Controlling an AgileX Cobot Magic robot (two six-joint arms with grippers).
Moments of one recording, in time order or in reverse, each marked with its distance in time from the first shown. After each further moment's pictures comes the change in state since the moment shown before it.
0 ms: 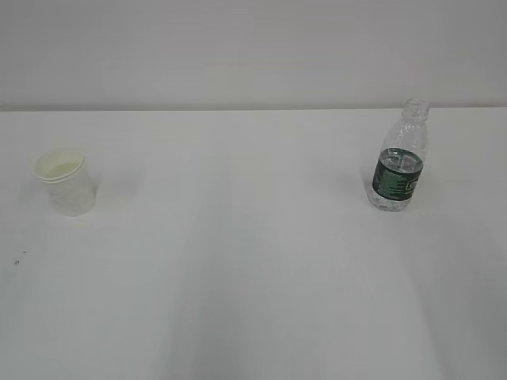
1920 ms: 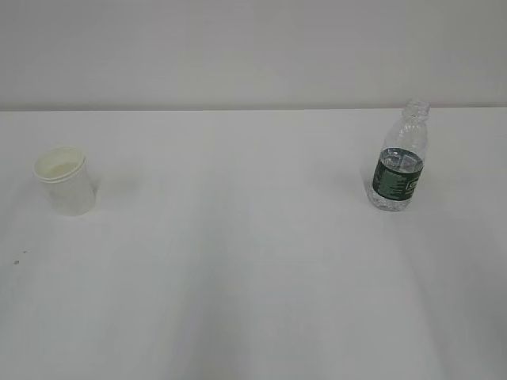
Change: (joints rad) left arm 0.000 0.334 0.000 0.126 -0.025 -0.137; right arm 0.000 0.025 0.001 -0.040 -0.065 0.008
